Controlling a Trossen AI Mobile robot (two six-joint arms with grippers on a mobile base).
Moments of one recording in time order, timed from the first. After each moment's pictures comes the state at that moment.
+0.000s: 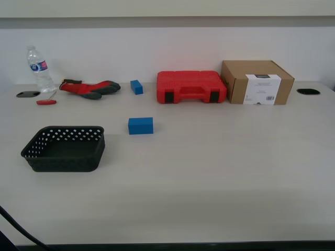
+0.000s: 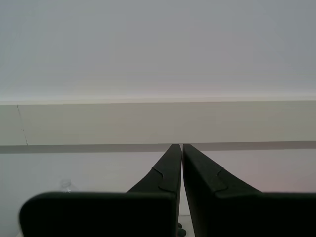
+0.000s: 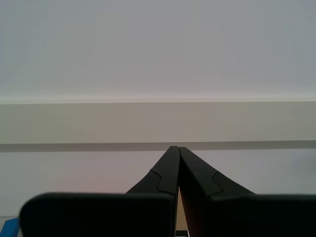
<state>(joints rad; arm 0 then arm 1) 0.00 1.05 0.52 0.62 0.00 0.00 0.00 1.05 0.54 0.61 -0.02 0.02</state>
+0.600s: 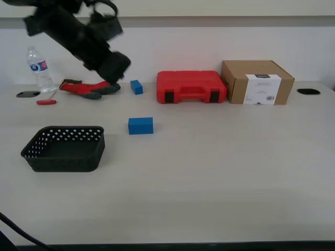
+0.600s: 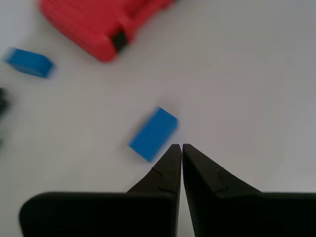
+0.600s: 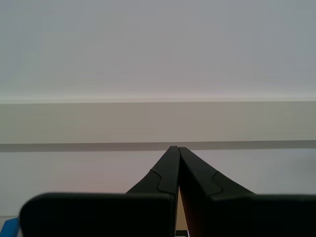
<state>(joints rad) 0.00 1.05 0.52 0.62 0.00 0.00 -0.23 1.68 0.80 0.00 0.32 0.54</state>
